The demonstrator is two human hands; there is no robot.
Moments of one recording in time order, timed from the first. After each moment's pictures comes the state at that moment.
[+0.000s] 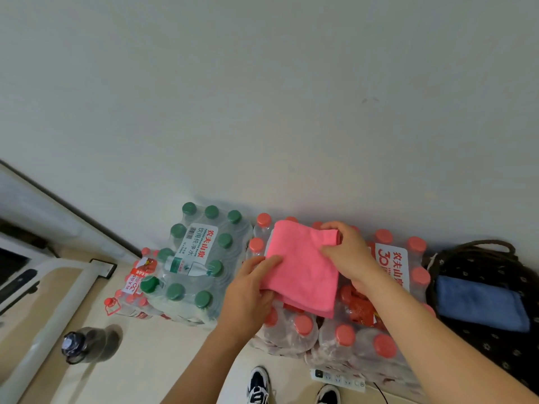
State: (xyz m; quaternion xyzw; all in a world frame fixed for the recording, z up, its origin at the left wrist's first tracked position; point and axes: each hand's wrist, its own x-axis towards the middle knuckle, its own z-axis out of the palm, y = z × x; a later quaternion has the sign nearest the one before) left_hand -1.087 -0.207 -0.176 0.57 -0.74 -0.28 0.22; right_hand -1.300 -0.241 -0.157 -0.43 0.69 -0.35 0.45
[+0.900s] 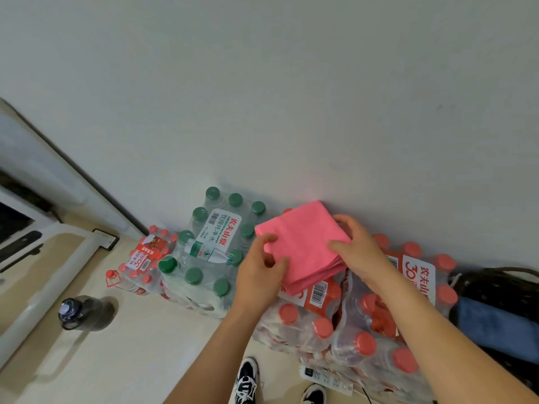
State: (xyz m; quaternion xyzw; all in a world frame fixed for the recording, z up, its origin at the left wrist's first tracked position) left_hand -1.083 -0.228 -0.164 0.66 -0.52 -0.44 0.33; right_hand -1.276 -0.260 -0.153 -0.48 0.67 -0.31 0.47
